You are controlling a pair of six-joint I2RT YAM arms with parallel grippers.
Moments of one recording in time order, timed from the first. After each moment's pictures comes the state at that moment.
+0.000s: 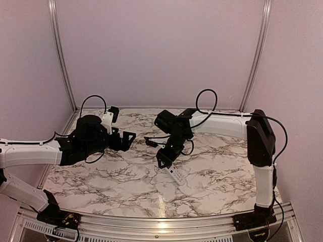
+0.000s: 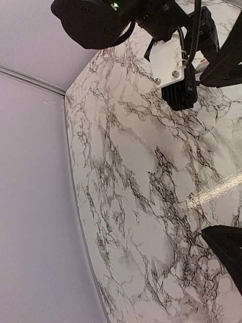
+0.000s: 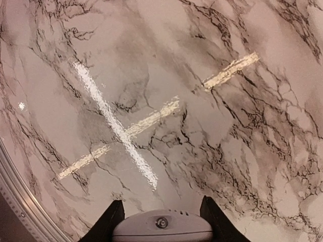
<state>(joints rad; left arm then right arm) -0.78 1.29 0.71 0.24 -0.14 -0.27 0.88 2.07 1.69 -0.94 -0.22 -0.06</state>
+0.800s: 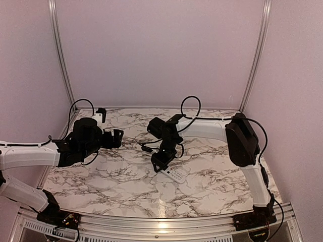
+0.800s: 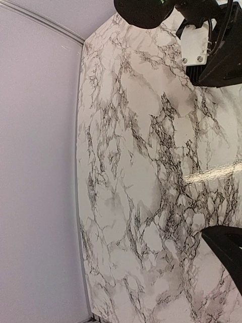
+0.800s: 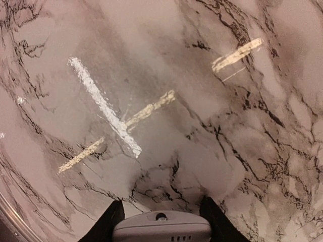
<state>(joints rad) -0.72 1.27 0.65 0.22 -0.35 -0.35 0.88 2.29 1.87 -0.99 -0.21 -0.05</state>
